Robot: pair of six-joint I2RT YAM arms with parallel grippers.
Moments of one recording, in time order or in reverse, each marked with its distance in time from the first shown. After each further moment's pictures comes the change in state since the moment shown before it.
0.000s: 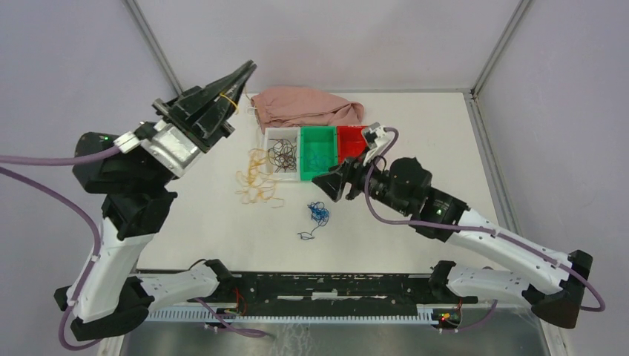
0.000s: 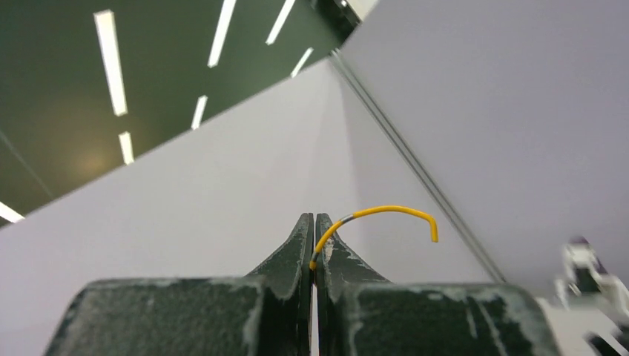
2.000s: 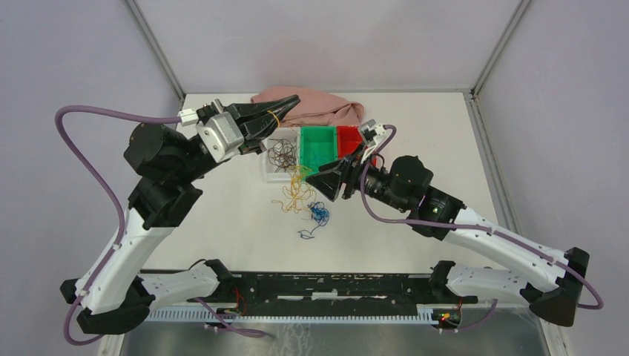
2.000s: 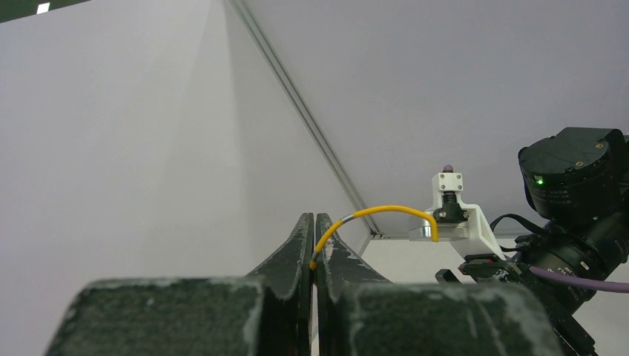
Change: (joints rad) left arm 0.000 -0.003 -0.168 -0.088 0.095 -0.226; right arm 0.000 0.047 0.095 0.127 -0.167 0.006
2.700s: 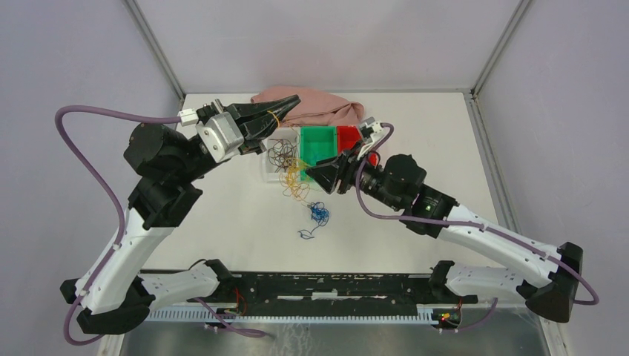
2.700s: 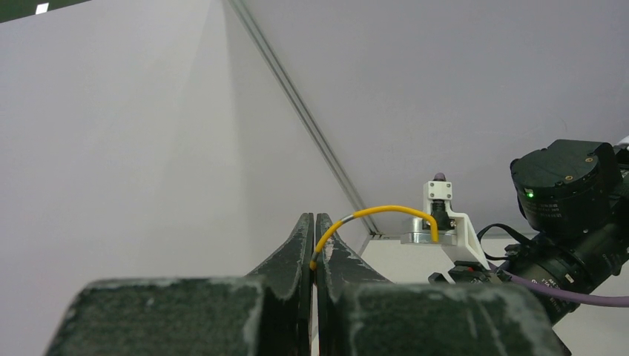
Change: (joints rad) left arm 0.000 0.000 0.000 0.000 0.002 -0.001; right arm 0.000 0.037 0.001 0.042 0.077 -0.004
